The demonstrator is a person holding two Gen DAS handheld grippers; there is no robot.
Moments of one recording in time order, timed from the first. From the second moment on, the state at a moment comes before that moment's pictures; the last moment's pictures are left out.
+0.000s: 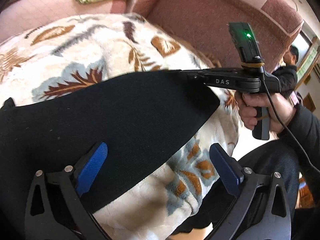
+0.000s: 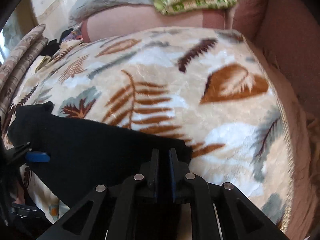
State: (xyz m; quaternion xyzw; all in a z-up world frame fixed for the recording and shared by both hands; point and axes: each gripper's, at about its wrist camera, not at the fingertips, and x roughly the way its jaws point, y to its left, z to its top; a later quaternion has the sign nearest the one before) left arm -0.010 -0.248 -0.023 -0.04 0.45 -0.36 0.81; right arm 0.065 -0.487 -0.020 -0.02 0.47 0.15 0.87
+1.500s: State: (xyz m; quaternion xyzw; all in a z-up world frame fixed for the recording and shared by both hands) left arm -0.021 -0.139 -0.022 -0.13 0.44 -0.20 0.87; right arm -0.052 -0.555 -0.056 0.38 0.33 0.05 0.86
